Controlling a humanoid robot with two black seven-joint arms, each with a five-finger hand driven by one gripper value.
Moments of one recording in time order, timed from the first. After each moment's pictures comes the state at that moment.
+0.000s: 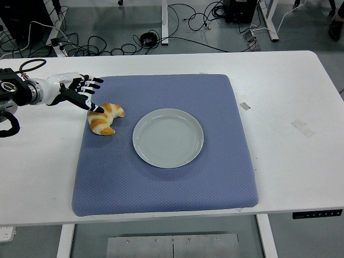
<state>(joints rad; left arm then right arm) -1.38 0.63 0.34 -1.11 0.19 -0.05 0.04 -0.08 0.00 0.08 0.14 -0.10 -0.13 0.25</state>
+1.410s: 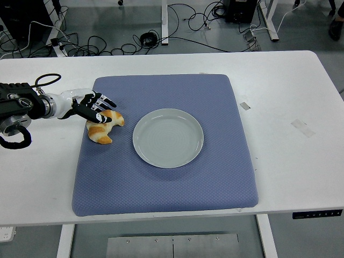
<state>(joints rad) -1.32 0.58 0.34 -1.12 0.24 -0.04 0.03 -0.08 0.00 0.08 0.14 -0.10 -0.14 0.25</state>
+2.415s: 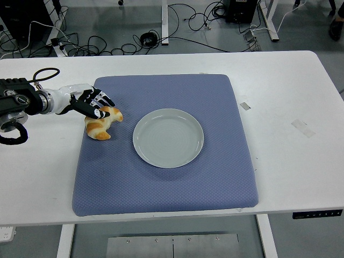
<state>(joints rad) -1.35 0.60 0.32 -1.12 0.28 -0.06 0.03 -0.08 0.00 0.08 0.14 -0.10 -0.14 0.25</state>
